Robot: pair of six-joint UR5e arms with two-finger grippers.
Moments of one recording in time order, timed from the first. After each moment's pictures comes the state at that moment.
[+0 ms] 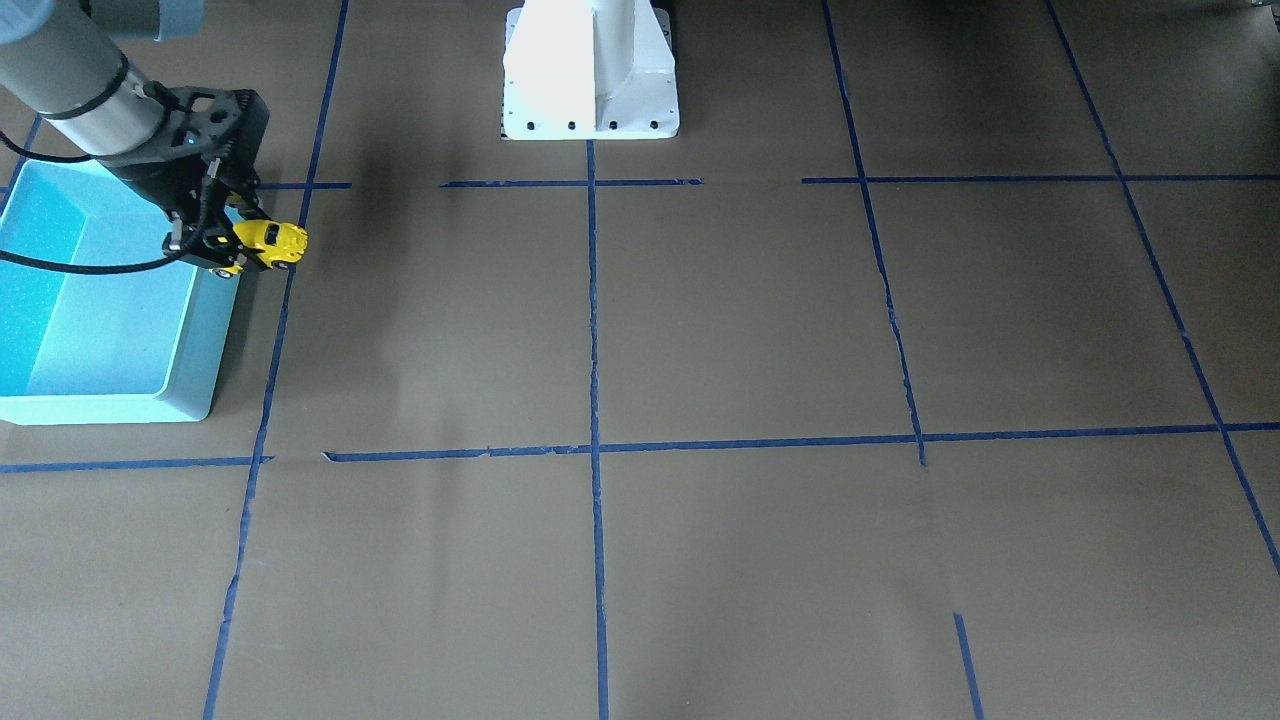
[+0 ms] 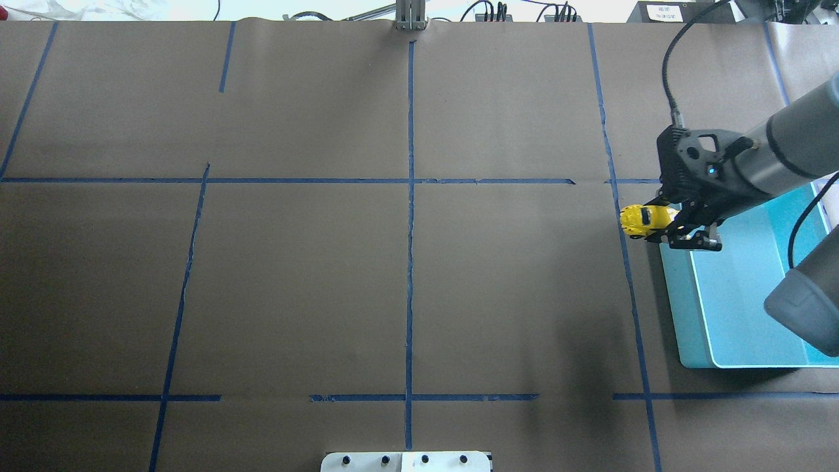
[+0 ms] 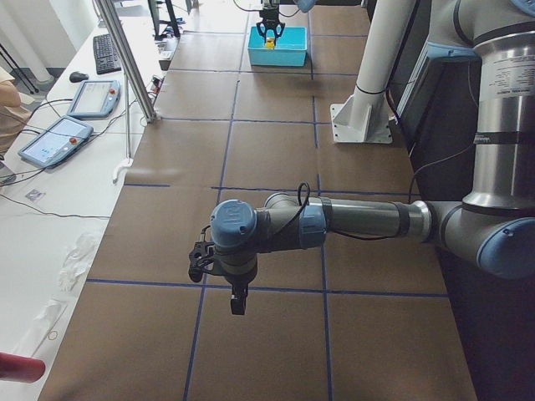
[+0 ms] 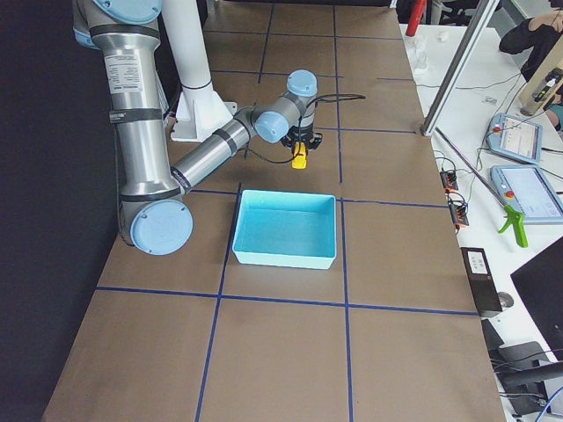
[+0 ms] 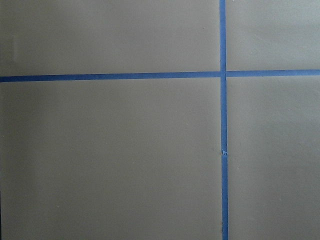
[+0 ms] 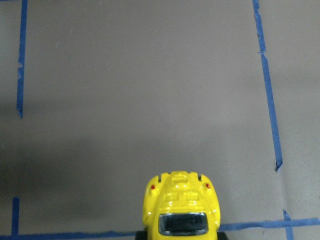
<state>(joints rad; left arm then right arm) -1.71 -1.51 -1.69 -1.42 -2.32 0.18 0.93 -1.47 2.11 -1.48 2.27 -0.59</state>
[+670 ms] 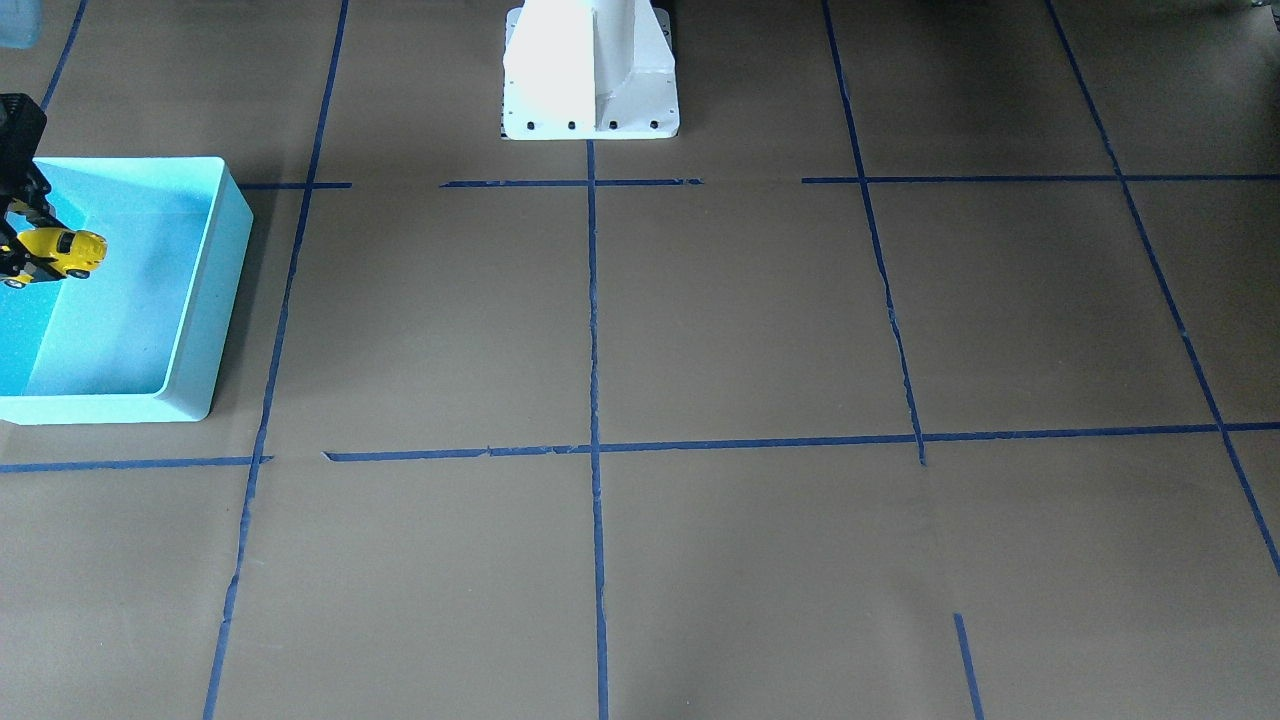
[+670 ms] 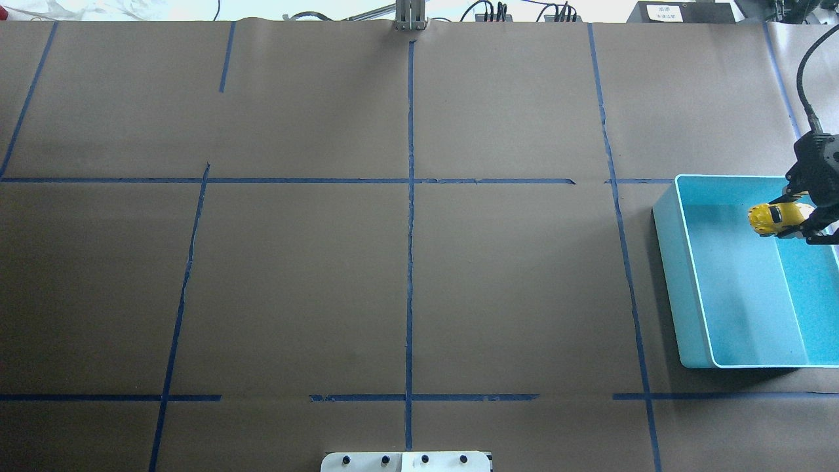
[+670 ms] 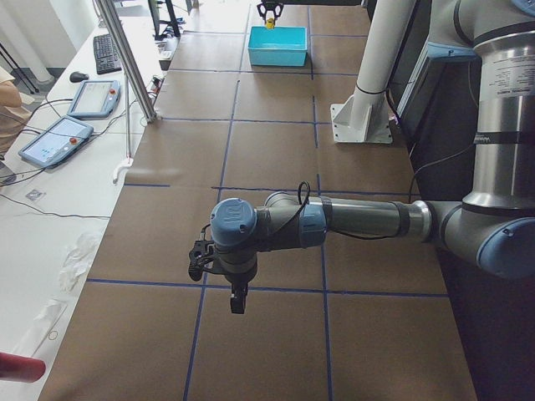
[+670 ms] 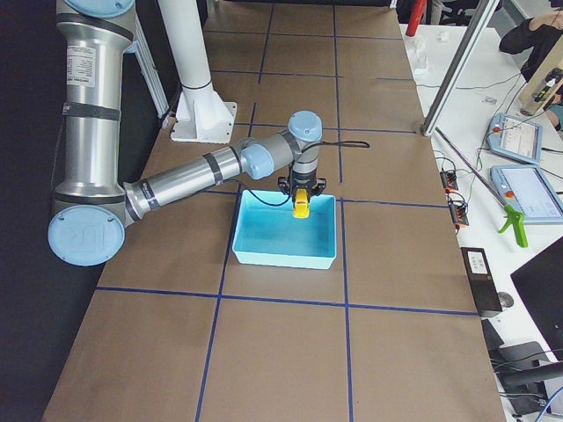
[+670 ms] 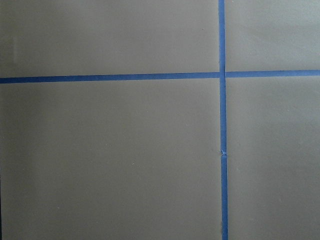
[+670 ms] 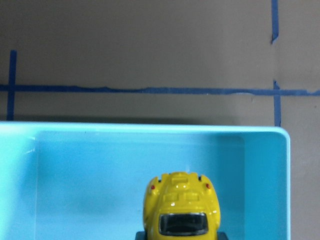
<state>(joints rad) -1.71 -1.51 -1.70 -1.42 -2.32 0.18 1.14 -1.67 2.01 -1.47 2.27 -0.96</state>
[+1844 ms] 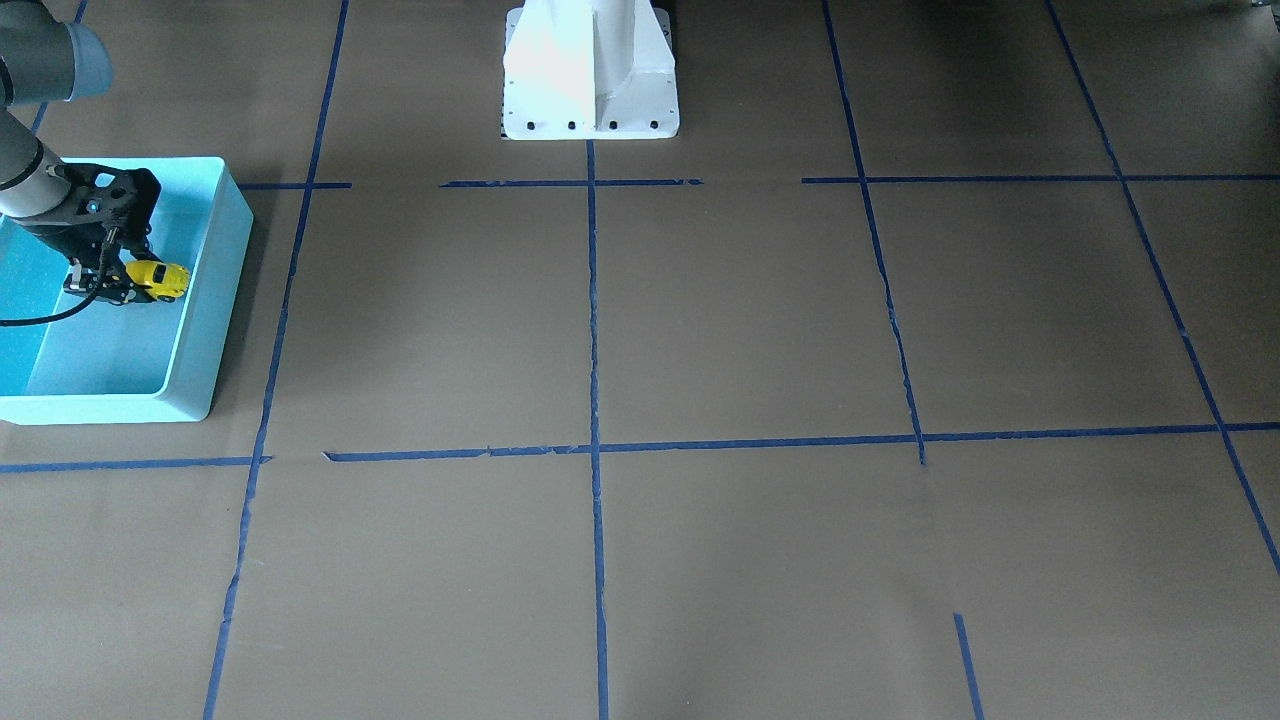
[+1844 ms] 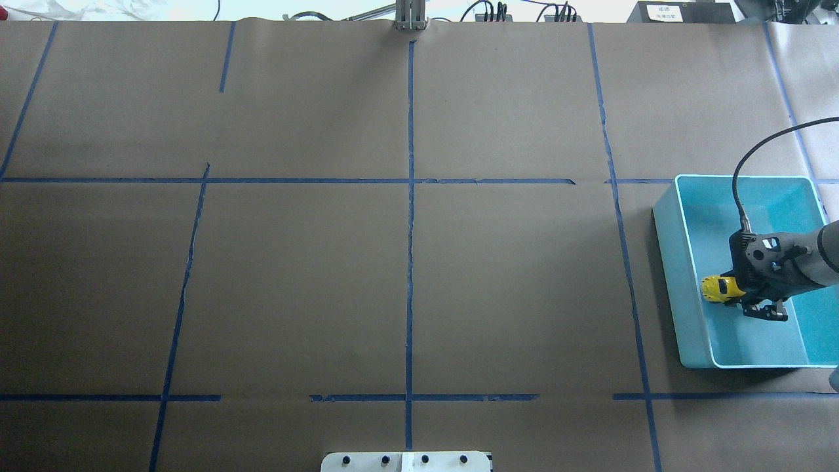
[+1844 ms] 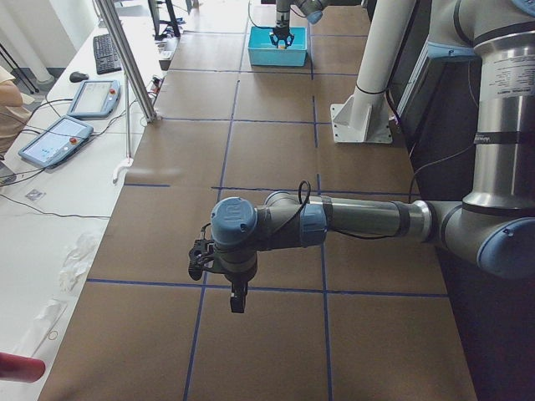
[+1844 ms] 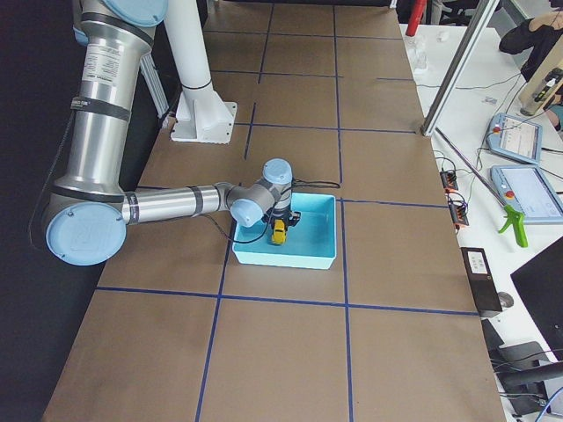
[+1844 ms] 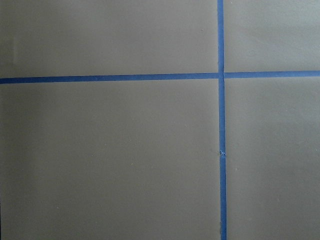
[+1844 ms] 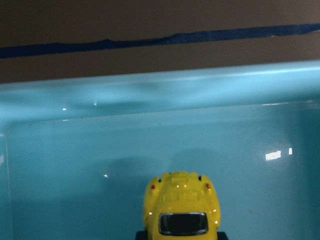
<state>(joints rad) -1.71 -1.51 -1.70 -1.42 -2.32 0.17 0.82 -1.79 1.80 -0.94 2.12 -0.55</state>
